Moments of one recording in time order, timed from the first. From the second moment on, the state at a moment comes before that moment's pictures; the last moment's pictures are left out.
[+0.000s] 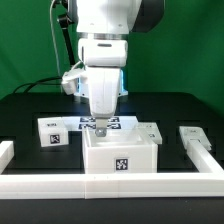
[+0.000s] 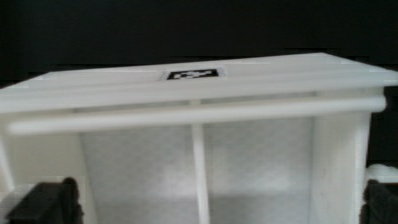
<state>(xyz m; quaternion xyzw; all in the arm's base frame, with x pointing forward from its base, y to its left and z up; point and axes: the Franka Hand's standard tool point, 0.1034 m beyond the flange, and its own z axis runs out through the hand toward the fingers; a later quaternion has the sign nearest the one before) 0.536 -0.030 0.068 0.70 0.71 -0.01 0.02</state>
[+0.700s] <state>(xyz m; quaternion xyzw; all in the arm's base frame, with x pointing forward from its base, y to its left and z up) 0.488 0.003 0.058 0.69 0.73 -0.02 0.00</state>
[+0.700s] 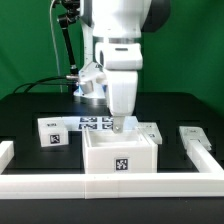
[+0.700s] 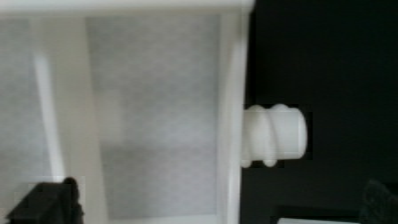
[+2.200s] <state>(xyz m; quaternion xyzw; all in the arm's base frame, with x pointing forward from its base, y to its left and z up) 0.462 0.023 0.022 0.68 0.73 -0.04 -0.04</state>
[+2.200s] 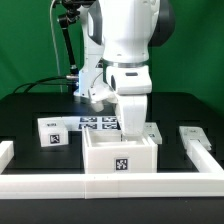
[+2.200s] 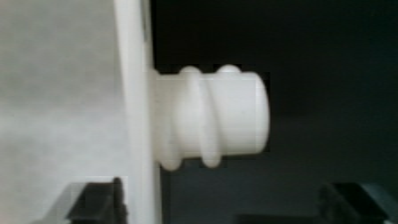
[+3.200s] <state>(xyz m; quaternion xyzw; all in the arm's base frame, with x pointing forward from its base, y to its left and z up) 0.464 0.022 0.023 0.68 0.73 -0.03 -0.04</state>
